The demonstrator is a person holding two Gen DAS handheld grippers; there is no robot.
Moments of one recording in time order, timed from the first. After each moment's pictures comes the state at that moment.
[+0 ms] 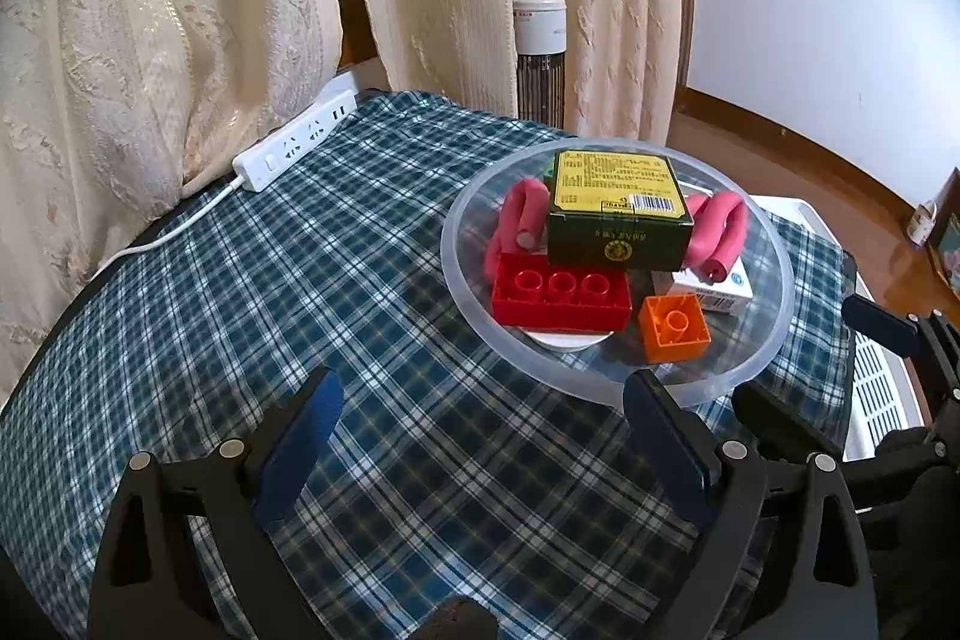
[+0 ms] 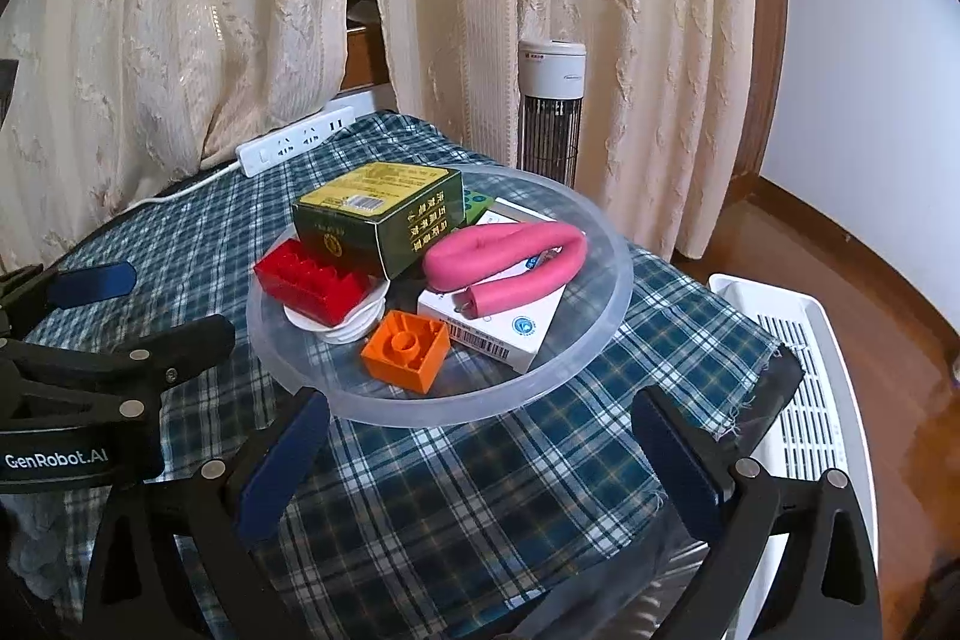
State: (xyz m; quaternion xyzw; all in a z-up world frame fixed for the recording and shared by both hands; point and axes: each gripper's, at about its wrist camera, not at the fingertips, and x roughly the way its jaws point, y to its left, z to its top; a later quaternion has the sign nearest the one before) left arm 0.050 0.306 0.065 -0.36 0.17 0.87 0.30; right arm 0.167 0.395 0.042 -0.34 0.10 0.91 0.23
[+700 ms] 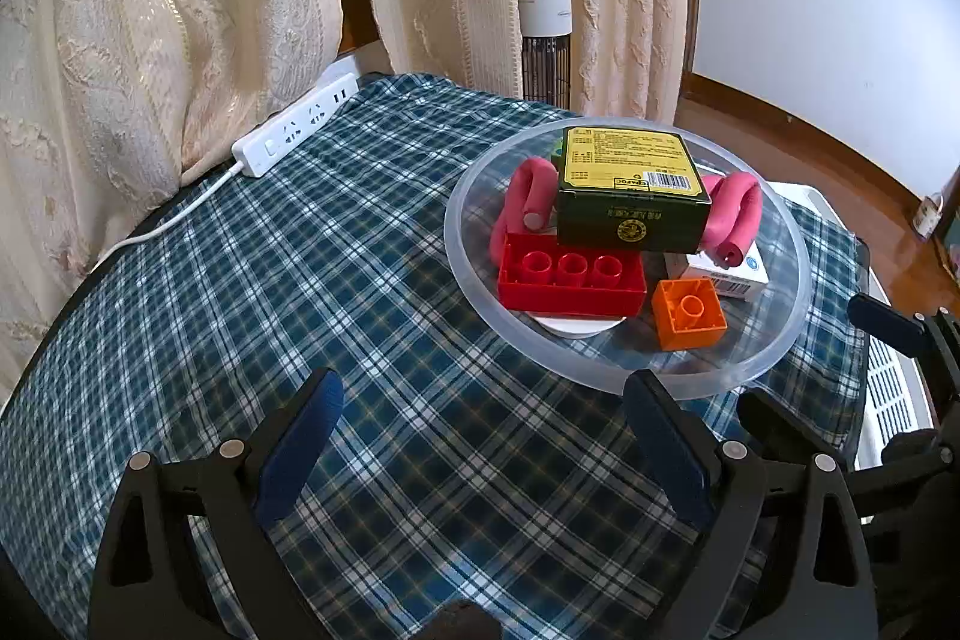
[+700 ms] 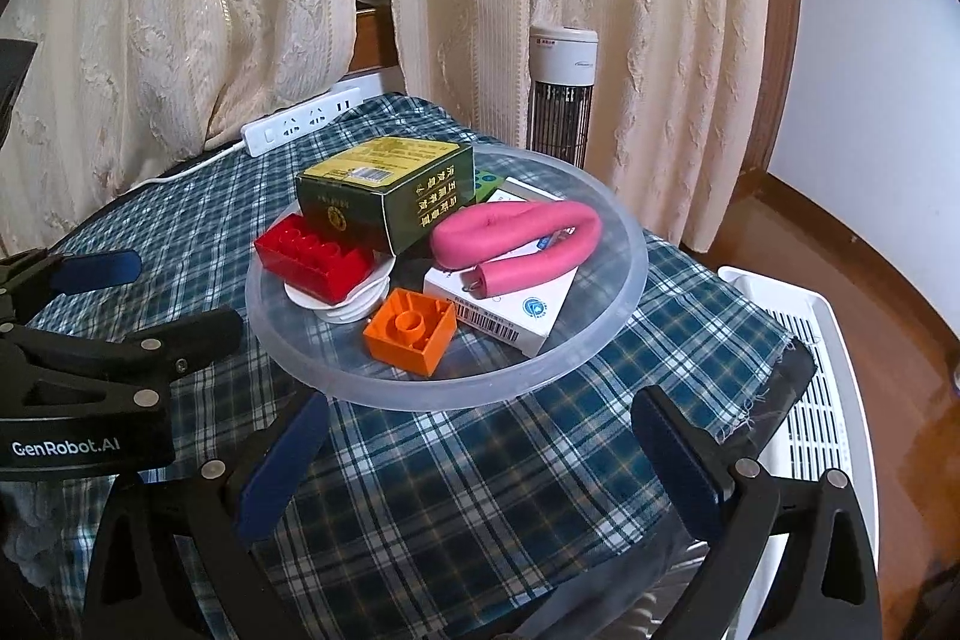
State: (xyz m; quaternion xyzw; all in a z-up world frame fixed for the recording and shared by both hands) left arm 0.046 0.307 0.058 -0.37 0.18 0.86 0.29; right arm 0.162 0.395 0.036 -0.35 0.10 0.90 0.22
